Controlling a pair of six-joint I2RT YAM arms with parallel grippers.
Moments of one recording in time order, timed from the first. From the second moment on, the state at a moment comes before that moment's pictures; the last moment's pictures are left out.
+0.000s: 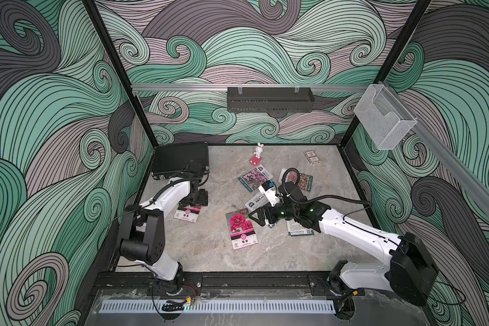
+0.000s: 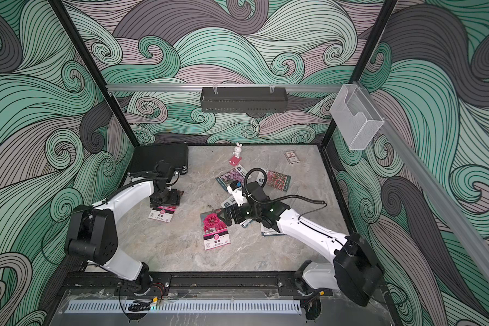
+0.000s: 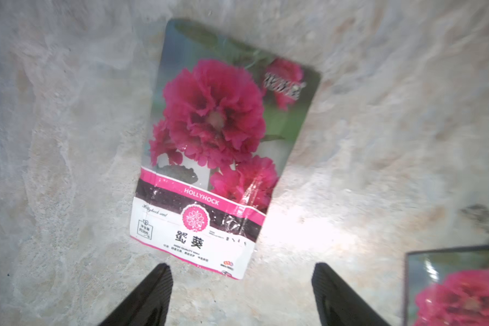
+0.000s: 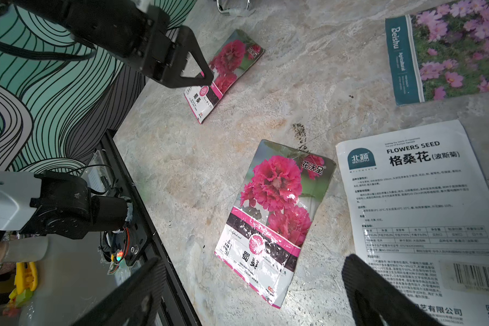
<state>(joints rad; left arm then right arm) -0.20 1.56 1.12 -0.91 -0.15 -0.30 0.75 1.31 0.82 -0.25 -0.36 0.34</state>
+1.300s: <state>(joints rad) -0.04 1.74 1.04 -0.73 -0.03 -0.59 0.79 1.27 0.77 -0.27 -0.34 0.35</state>
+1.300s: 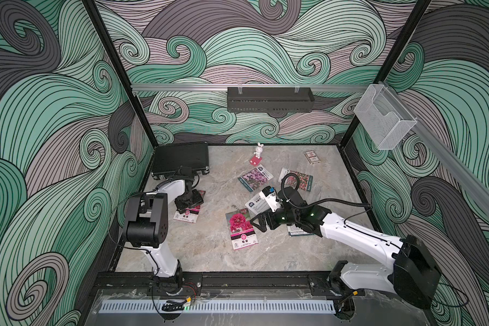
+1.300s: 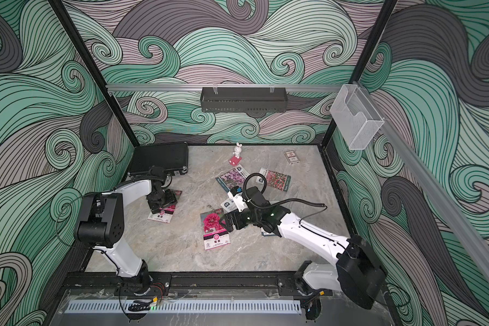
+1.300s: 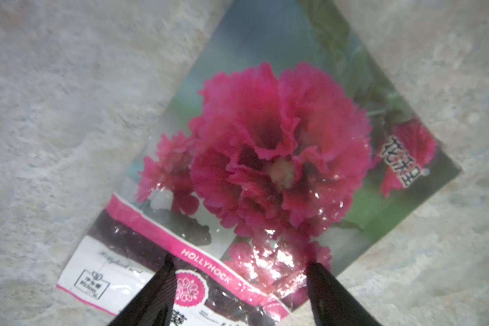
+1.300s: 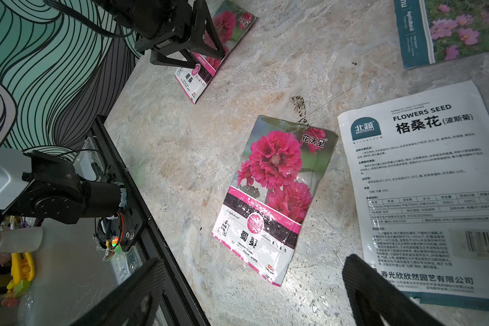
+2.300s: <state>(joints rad) 0.02 1.52 1.08 -0.83 -0.04 -0.60 0.79 1.33 0.77 -0.27 -0.32 0.37</state>
